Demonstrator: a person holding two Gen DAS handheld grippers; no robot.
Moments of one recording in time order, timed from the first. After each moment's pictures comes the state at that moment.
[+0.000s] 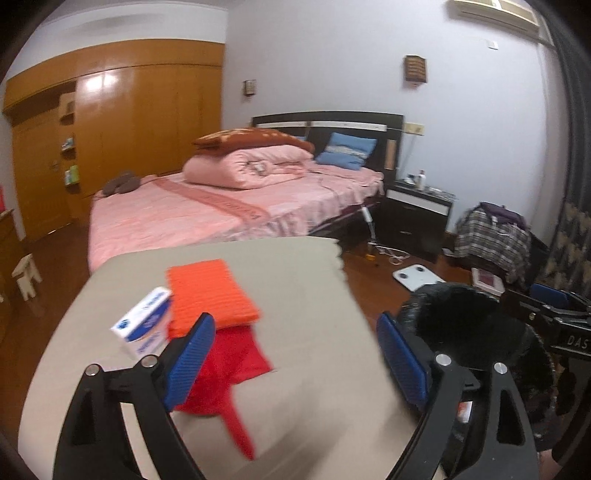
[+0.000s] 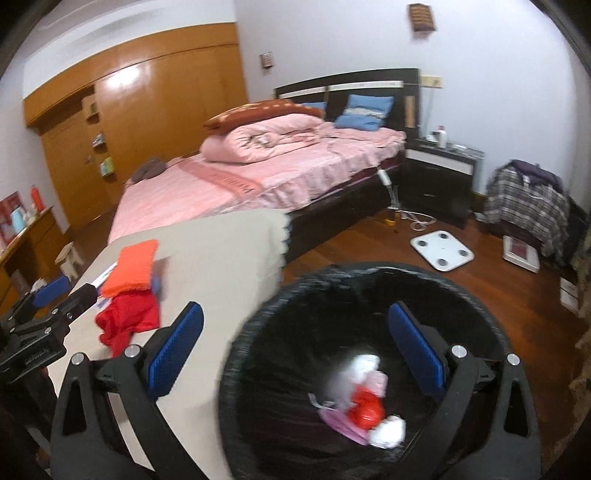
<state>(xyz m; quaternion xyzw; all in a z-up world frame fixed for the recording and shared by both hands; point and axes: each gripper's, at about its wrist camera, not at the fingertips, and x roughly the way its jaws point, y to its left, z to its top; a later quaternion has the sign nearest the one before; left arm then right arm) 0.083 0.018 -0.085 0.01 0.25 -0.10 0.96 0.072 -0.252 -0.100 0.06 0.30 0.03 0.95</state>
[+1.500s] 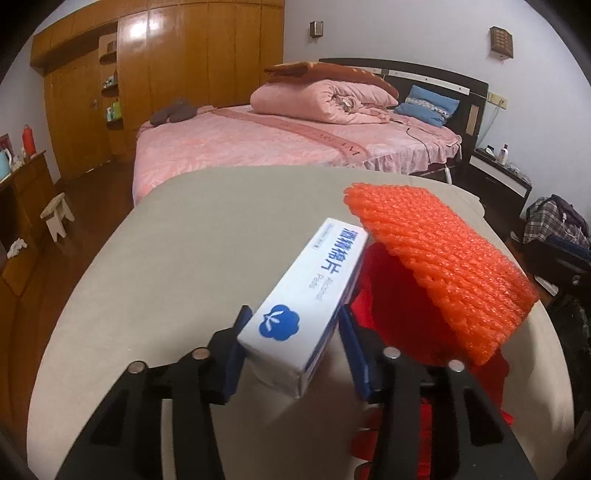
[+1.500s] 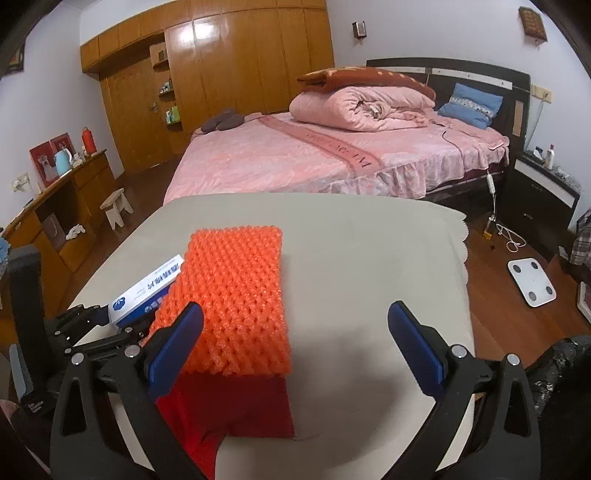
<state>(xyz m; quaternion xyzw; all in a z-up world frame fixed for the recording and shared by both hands) 0.210 0.181 -0.189 -0.01 0.36 -0.01 0.93 0.232 -0.049 -0.147 0.01 0.35 0.16 0.92</state>
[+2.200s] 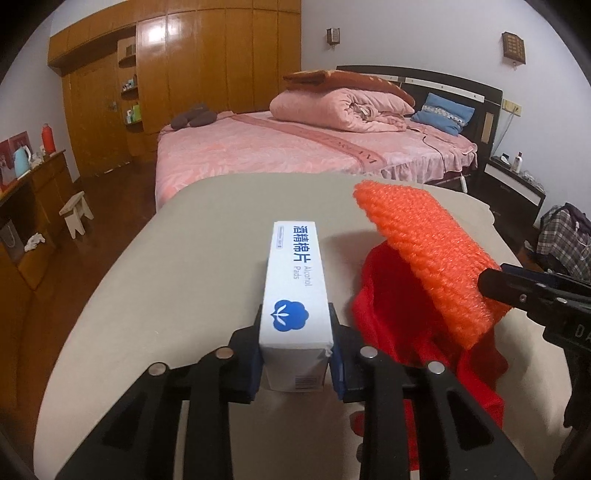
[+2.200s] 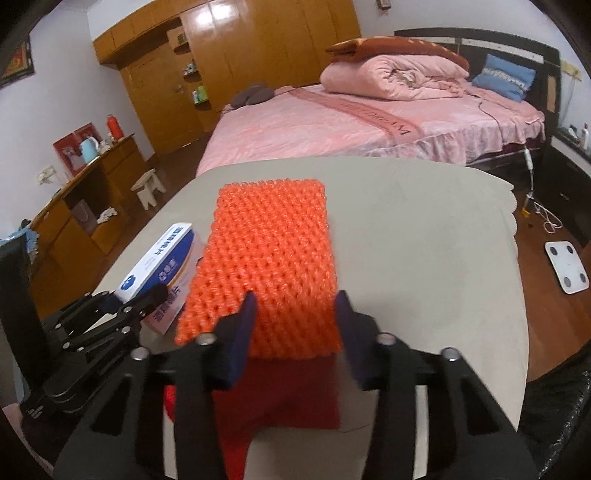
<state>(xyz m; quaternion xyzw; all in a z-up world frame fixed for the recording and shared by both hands) 0.193 0.179 -0.175 -0.01 0.35 0.03 0.94 0.234 -0.034 -0.160 0.03 0.39 0.24 0.89</state>
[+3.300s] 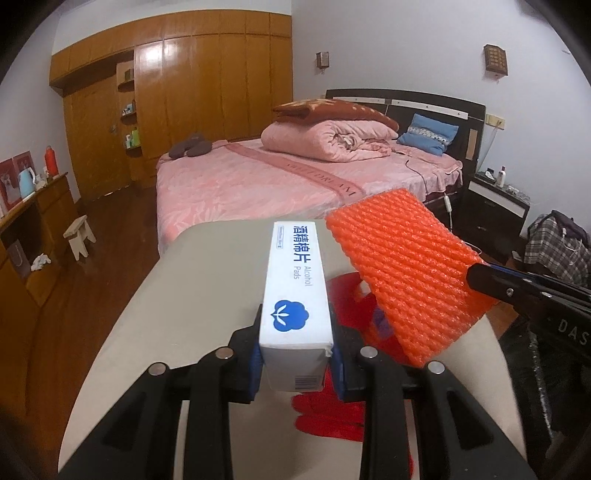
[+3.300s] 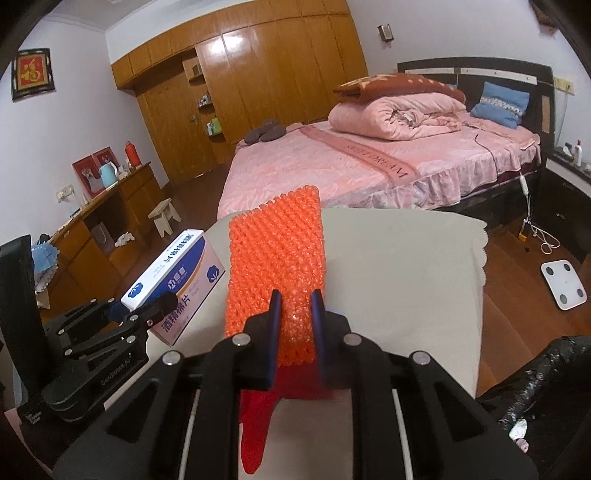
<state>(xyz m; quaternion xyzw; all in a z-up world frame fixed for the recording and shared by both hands) 0.146 0.139 -0.101 0.00 0.31 0.02 0.95 0.185 -0.079 -0.092 0.04 0.33 0.25 0.91</state>
